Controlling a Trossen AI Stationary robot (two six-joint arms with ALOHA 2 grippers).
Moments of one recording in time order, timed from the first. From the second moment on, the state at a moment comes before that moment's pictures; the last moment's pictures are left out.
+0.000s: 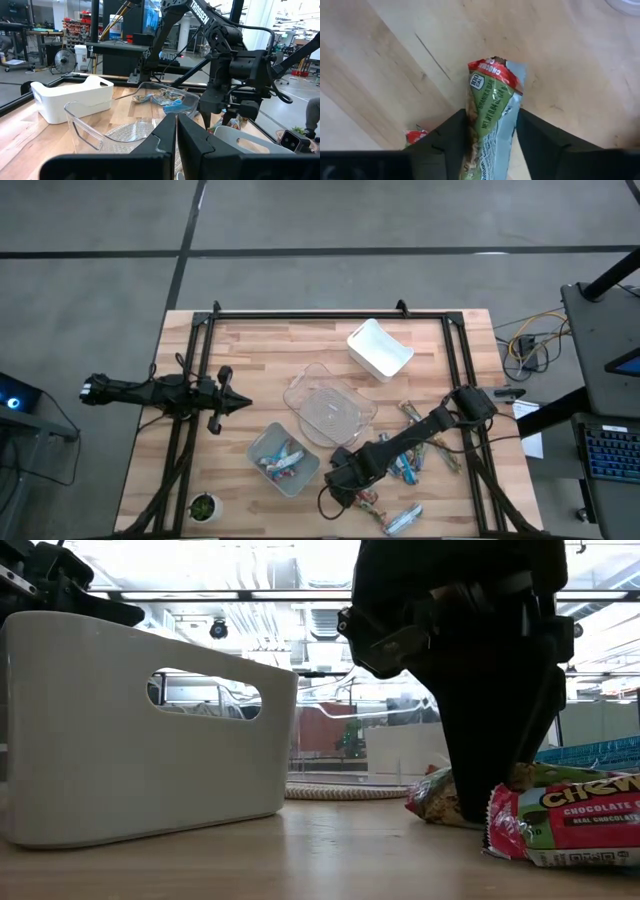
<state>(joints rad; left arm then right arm) -0.14 0.05 0.01 0.03 -0.07 -0.11 0.48 2.16 1.57 -0.81 -0.03 1.17</state>
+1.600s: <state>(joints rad) -0.14 0.05 0.01 0.03 -0.07 -0.11 0.50 1.92 1.58 -0.66 0.05 1.13</state>
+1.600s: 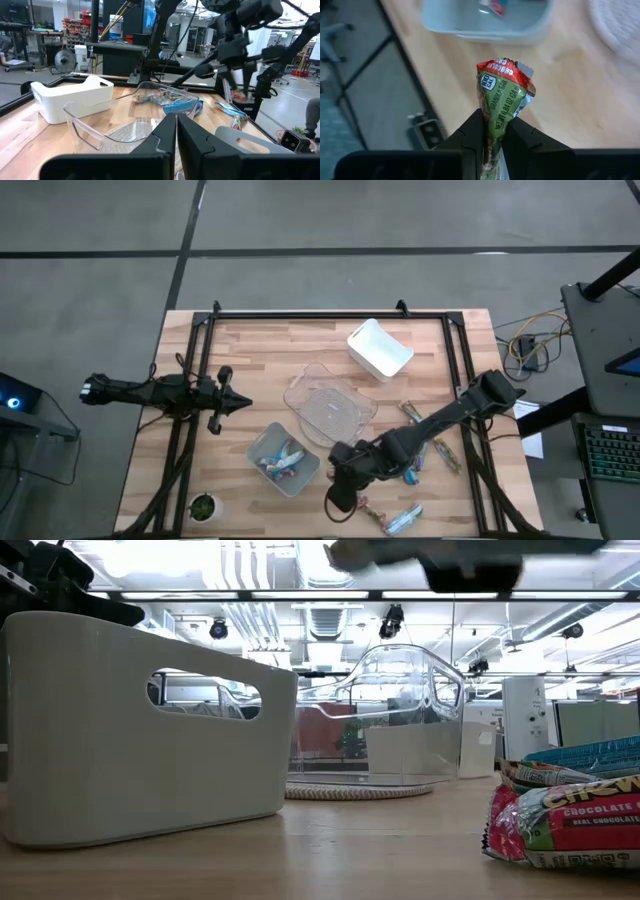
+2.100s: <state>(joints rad) -0.14 0.05 0.01 0.03 -0.07 -0.11 0.41 1.92 1.68 -0.58 -0.05 0.91</state>
